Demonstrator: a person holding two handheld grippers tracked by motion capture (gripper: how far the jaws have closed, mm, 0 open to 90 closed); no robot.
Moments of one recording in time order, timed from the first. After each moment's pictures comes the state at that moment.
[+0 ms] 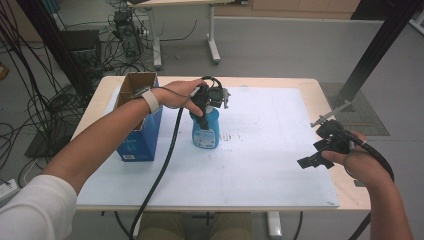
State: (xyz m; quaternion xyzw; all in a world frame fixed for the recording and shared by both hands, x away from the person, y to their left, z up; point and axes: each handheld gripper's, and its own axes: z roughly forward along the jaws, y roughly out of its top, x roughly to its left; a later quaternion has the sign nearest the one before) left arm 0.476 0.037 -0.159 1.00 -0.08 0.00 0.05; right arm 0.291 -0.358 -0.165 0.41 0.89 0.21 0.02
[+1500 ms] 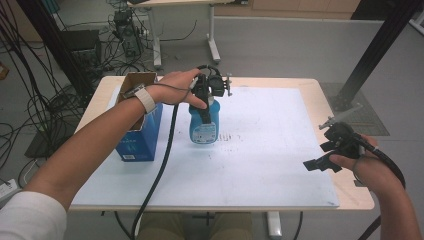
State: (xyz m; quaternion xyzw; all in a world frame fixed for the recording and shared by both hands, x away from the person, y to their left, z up) left arm 0.448 0.040 -0.104 1.00 0.04 0.01 0.05; right arm 0.267 -0.367 -0.156 0.41 0.88 0.22 0.04
